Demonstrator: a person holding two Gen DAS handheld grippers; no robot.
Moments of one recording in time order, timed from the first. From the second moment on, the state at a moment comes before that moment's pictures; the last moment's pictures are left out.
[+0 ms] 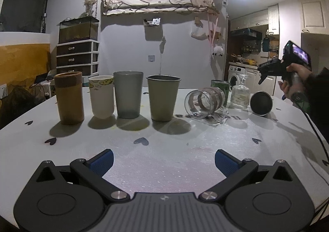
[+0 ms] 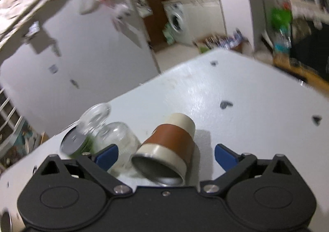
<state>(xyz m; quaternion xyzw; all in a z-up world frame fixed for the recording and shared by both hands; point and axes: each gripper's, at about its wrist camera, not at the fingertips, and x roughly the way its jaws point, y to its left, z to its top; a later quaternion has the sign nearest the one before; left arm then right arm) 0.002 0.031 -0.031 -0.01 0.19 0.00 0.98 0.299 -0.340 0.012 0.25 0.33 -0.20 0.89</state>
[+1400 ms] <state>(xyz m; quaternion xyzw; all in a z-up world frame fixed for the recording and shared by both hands) -0.001 0.037 -0.022 -0.03 0.19 0.01 0.98 0.144 -0.218 -0.001 0.06 0.46 0.16 0.87</state>
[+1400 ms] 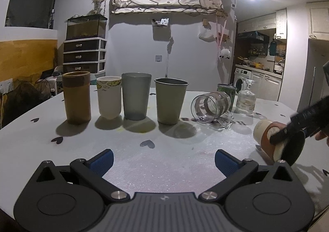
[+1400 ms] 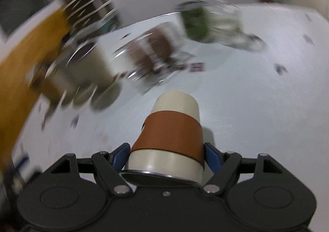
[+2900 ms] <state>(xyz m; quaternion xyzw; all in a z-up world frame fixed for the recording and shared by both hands) 0.090 0.052 -0.043 -0.08 0.39 -0.13 0.91 0.042 -0.145 -0.014 -0.32 0.27 0.25 0.87</state>
